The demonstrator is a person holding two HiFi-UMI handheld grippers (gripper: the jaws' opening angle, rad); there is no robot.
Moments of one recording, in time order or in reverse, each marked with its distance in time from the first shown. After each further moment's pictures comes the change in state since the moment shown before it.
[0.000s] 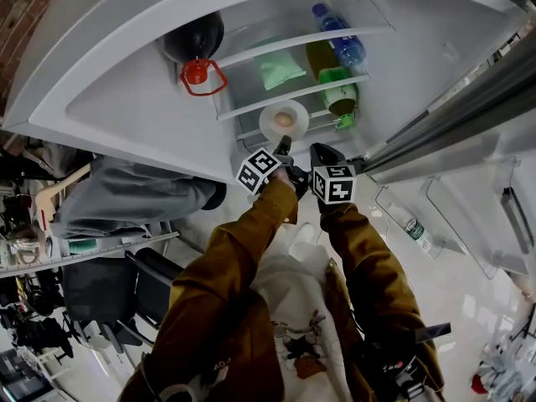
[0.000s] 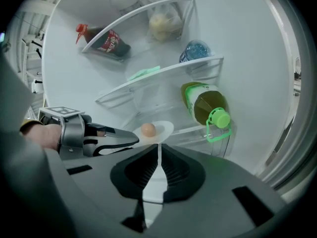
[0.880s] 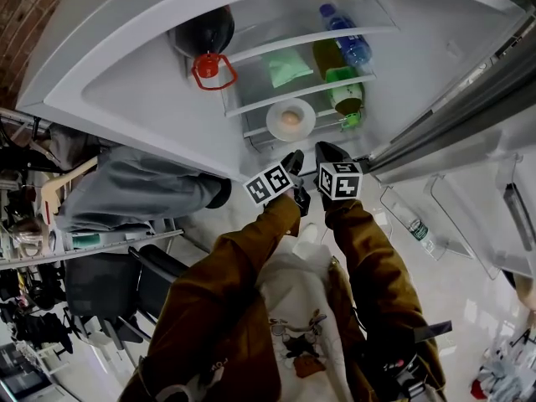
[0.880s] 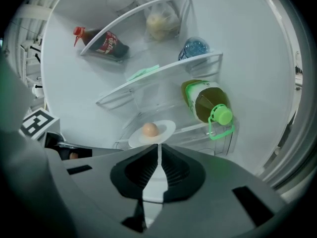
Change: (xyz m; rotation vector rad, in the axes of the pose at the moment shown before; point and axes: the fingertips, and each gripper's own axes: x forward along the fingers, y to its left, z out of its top) left arm -0.034 -0.004 -0.035 0.343 0.135 -0.054; right arm 0.003 0.002 -0.002 0.037 0.007 0.026
